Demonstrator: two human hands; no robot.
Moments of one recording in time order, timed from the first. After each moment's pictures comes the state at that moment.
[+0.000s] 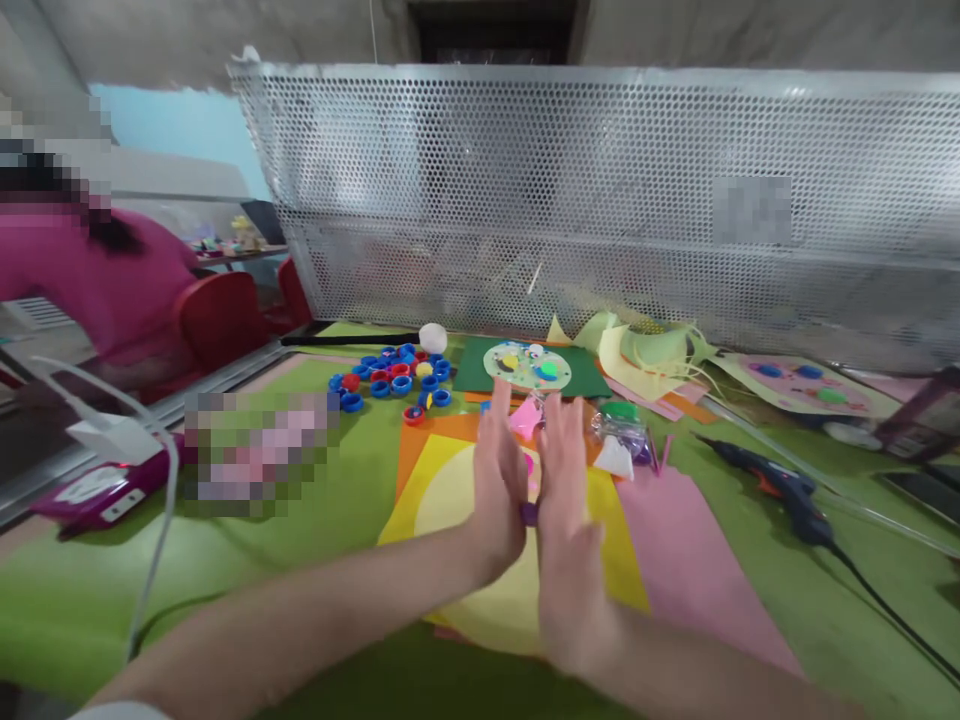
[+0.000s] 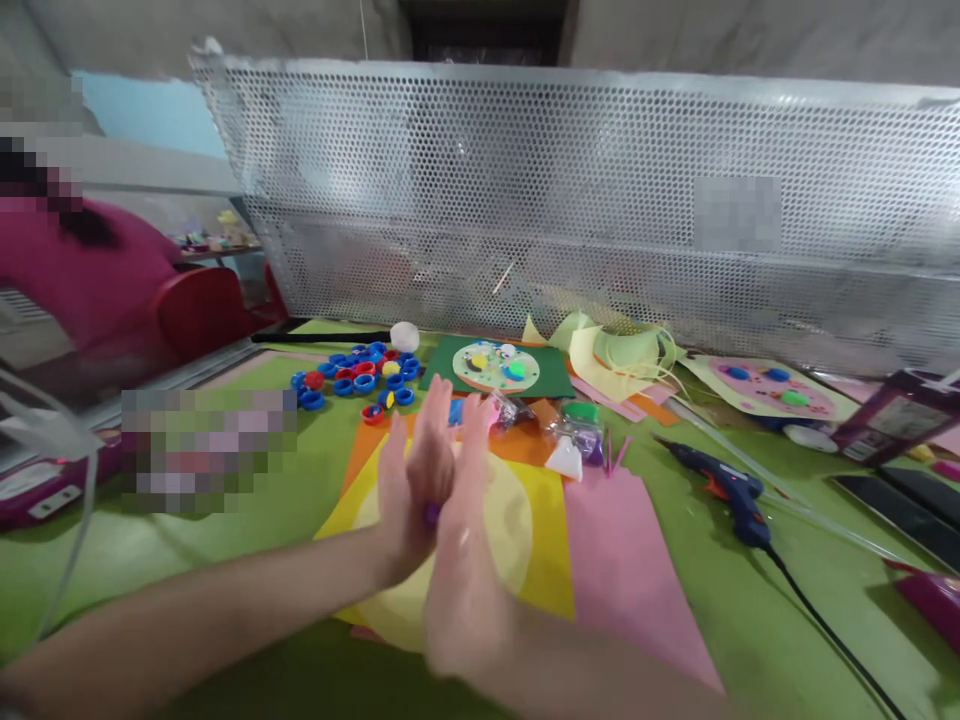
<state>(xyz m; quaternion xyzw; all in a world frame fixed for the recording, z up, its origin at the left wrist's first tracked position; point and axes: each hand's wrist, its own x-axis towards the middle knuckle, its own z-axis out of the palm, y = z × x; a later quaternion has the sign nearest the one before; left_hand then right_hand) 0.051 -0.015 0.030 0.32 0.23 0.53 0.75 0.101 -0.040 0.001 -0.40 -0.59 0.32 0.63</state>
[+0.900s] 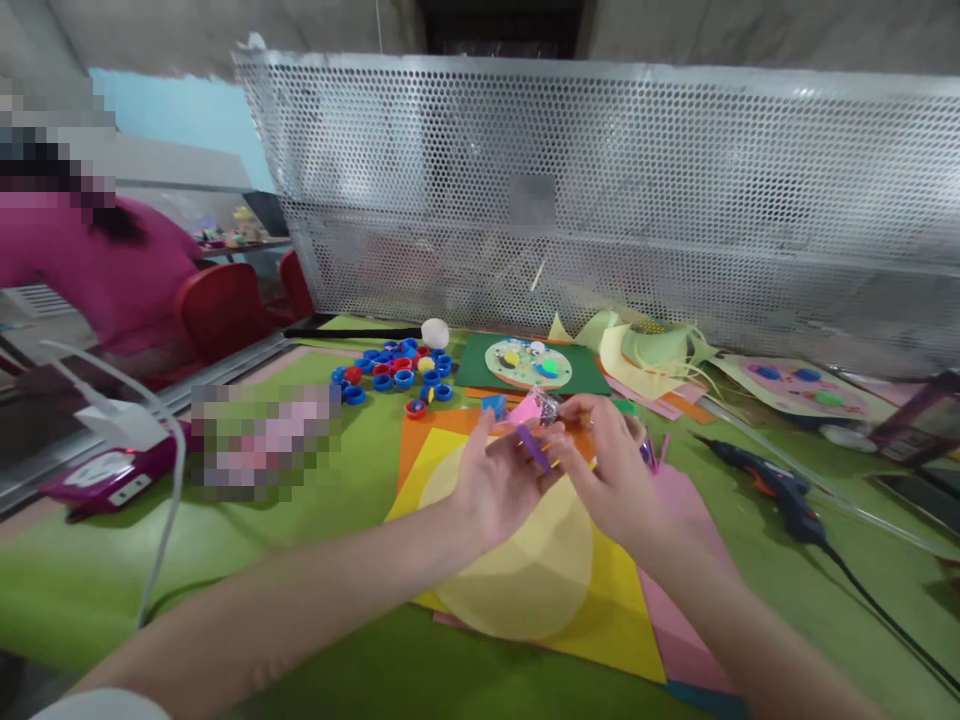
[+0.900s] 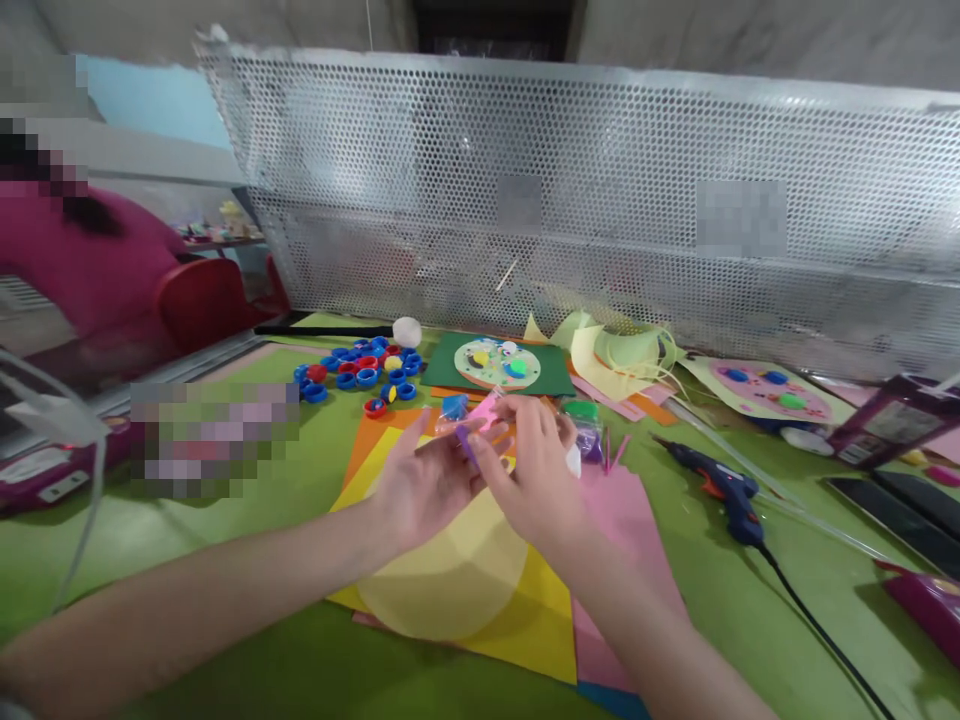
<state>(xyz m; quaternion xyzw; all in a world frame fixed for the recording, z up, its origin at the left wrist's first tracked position) 0.039 0.005 0.017 0.17 0.16 0.45 0.86 0.167 -0.013 0.018 -0.54 -0.73 -0.02 0.43</state>
